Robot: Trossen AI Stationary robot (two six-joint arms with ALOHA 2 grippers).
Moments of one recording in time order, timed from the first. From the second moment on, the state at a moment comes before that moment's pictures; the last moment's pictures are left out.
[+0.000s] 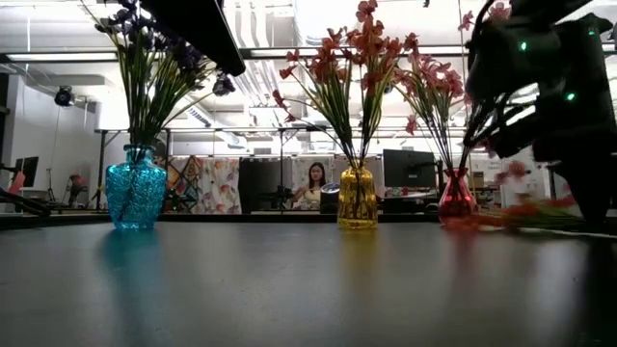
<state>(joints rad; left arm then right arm) -0.55 1.78 1.46 -0.96 -0.72 -0.52 0.19 1.44 0.72 -0.99 0.01 1.00</state>
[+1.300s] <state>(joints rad) -0.55 1.78 1.46 -0.96 -0.72 -0.53 0.28 1.44 0.67 -0.77 0.11 0.92</state>
